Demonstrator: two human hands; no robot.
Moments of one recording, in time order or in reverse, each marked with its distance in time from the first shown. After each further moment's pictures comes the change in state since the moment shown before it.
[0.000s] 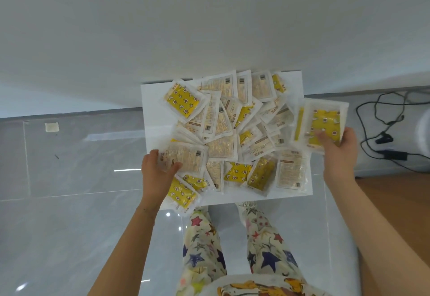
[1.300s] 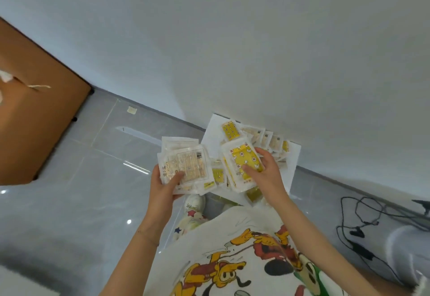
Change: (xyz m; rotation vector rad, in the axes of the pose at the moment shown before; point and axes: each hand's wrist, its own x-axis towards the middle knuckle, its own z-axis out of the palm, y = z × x) left_hand -0.269 0.090 -0.186 -1.089 0.195 -0.188; right_hand -0.224 -0.223 0.007 -0.235 -0.877 -0.125
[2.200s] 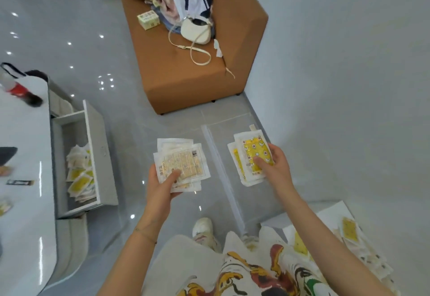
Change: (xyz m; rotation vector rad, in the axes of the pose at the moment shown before) left_hand -0.114 0.019 -0.431 -0.581 0.623 0.221; right_hand -0.130 -0.100 0.457 -0.348 -0.579 -0.267
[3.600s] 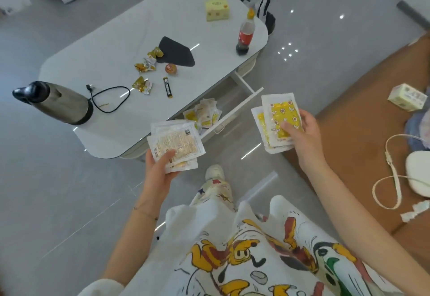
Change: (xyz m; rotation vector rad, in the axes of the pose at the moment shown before) left_hand 0.180 0.099 -0.268 -0.927 1.045 0.082; right_hand 0.206 -0.174 0.603 -0.490 -1.023 -0.158
